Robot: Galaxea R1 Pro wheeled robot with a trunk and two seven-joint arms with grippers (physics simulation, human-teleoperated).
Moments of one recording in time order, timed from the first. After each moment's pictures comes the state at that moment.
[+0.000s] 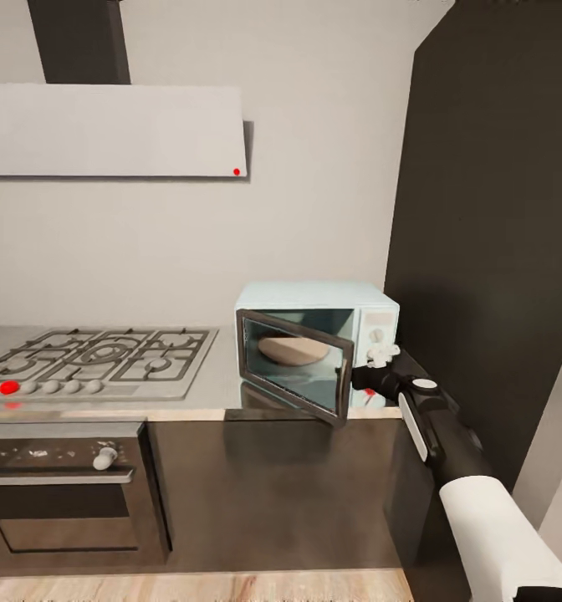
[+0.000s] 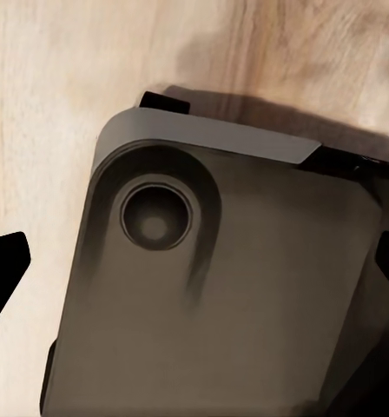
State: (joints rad) left arm 0.00 -0.01 0.04 -0.09 0.22 -0.01 0.00; right arm -0.75 -0.03 -0.02 -1.01 0.08 0.43 0.40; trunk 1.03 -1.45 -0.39
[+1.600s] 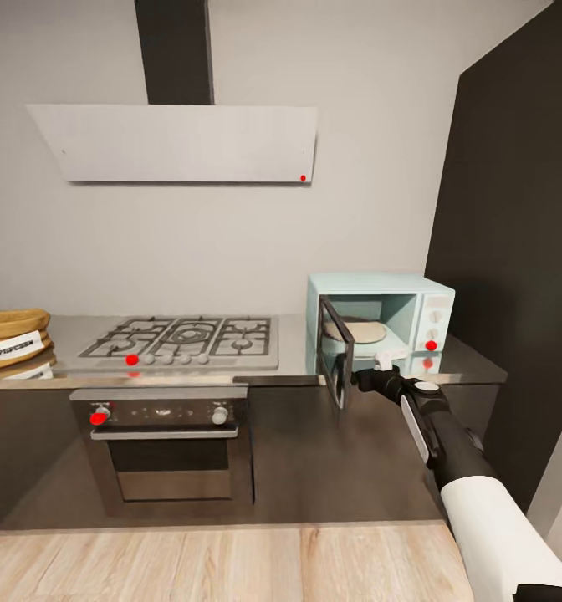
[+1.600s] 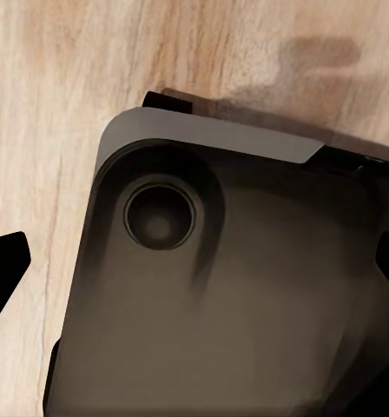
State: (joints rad) left arm 0.00 0.00 0.04 -0.09 0.22 -0.01 0.00; right arm -0.75 -0.03 -0.05 -0.98 0.10 0.43 0.32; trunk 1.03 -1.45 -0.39
